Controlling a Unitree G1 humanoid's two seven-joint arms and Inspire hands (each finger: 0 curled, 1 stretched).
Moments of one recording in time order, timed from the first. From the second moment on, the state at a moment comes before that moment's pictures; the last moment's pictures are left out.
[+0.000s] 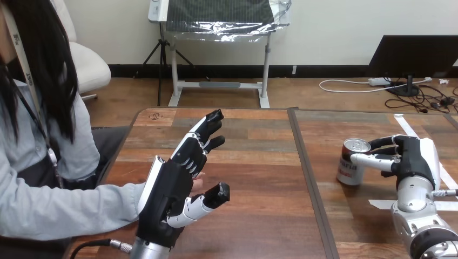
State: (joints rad) left arm -0.16 -0.02 0.02 0.87 -0.24 -1.17 -0.52; right arm -0.71 -0.35 -0.10 1.36 -0.20 -0.18 -0.33
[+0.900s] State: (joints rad) left arm -0.16 -0.02 0.02 0.87 -0.24 -1.17 -0.52; right arm -0.71 -0.34 -0.13 1.36 -0.16 -0.27 -0.30
